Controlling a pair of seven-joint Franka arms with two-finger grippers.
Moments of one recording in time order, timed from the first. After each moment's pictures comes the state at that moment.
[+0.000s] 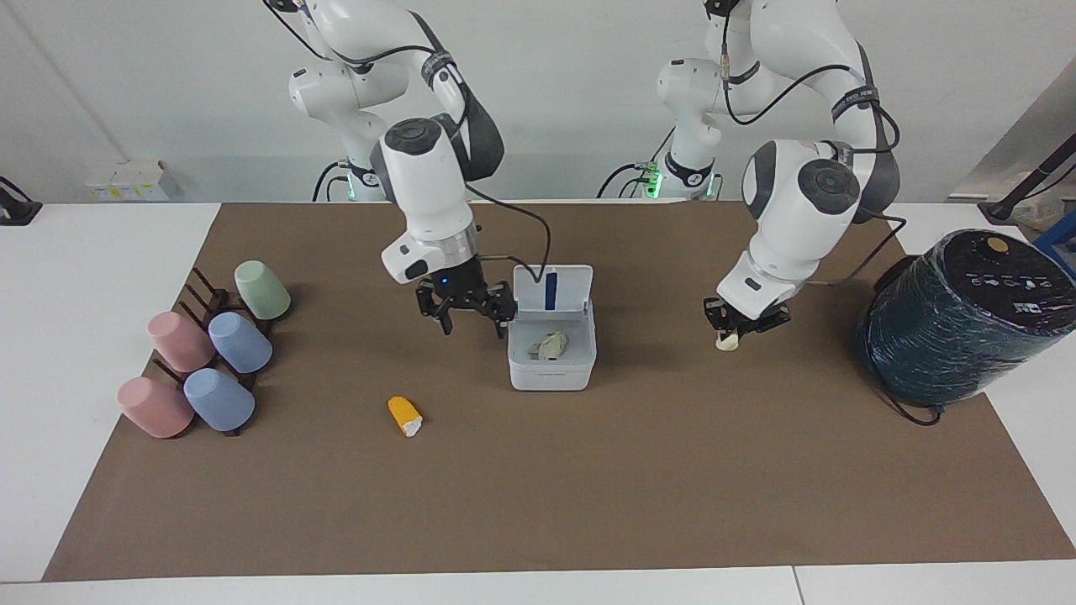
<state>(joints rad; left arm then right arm) -0.32 0.24 0.03 -1.64 -0.01 1.85 -0.15 0.34 0.21 0.01 -1.87 0.05 2.34 0.47</state>
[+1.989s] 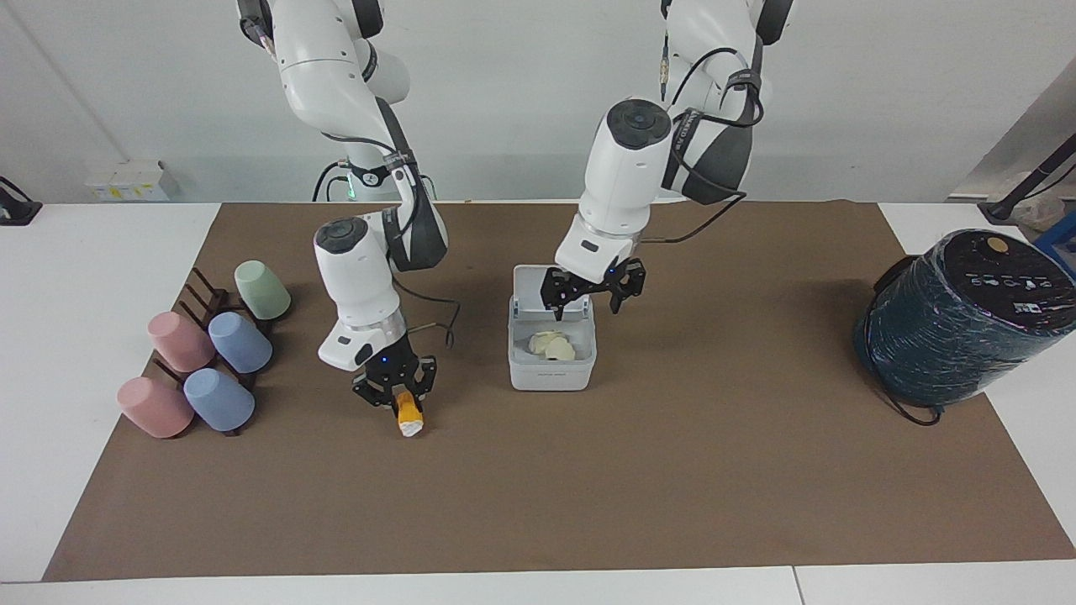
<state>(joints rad) -0.47 0.36 0.05 -1.35 -0.05 1.70 -0.43 0.27 0.32 0.02 -1.91 0.05 2.58 0.14</state>
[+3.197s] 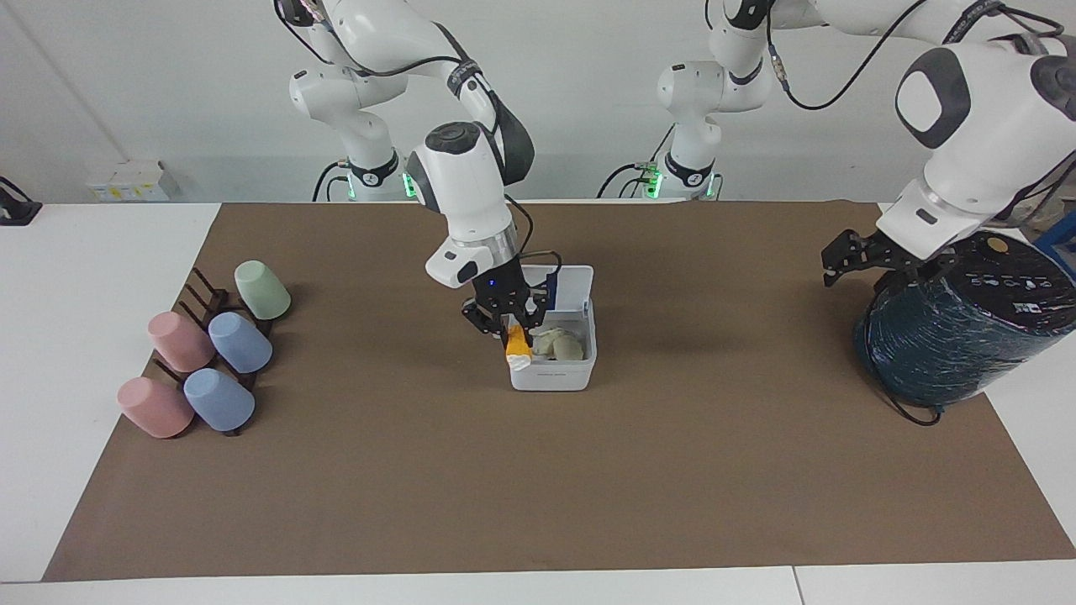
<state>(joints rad) -0.05 0.16 0.03 -1.34 0.00 1.45 0.24 0.54 0.28 0.03 -1.79 0.05 2.39 0.55</state>
